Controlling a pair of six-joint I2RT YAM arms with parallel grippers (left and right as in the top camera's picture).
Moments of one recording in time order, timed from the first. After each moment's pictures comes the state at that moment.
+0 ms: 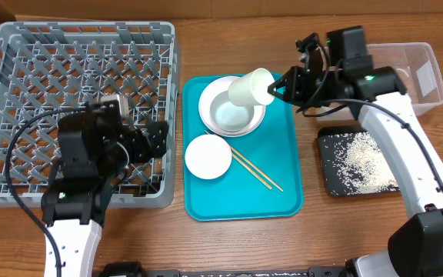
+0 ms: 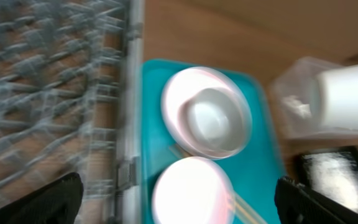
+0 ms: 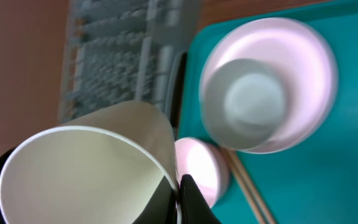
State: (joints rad) left arm 0.04 1.01 0.89 -0.55 0.40 -0.29; right arm 0.19 1.67 1.48 -0.77 -0.75 0.36
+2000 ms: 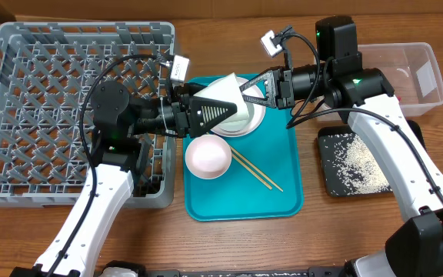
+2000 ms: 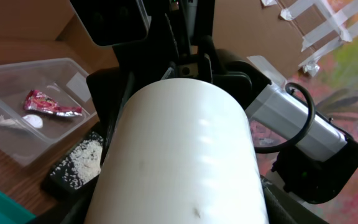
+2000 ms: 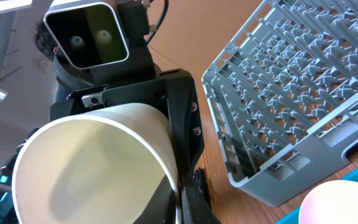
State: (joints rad) left arm -0.18 1.35 0.90 0.57 1.24 -0.91; right arm 0.27 1.67 1.48 -0.50 -1.36 0.26
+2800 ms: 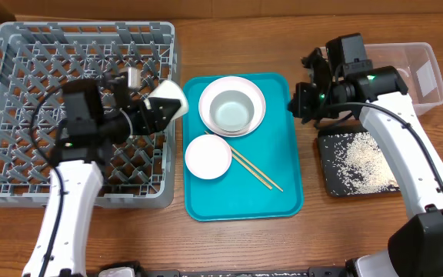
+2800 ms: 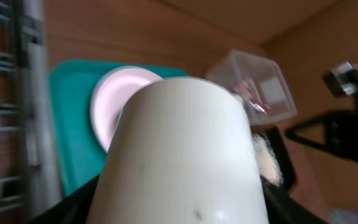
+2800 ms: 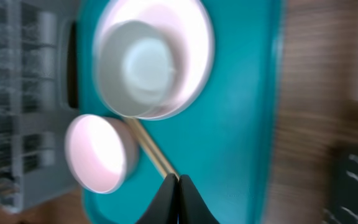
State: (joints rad) left arm 0.10 1.34 0.99 -0.40 0.76 -0.27; right arm 0.20 1.67 1.49 -1.01 -0.38 0.23
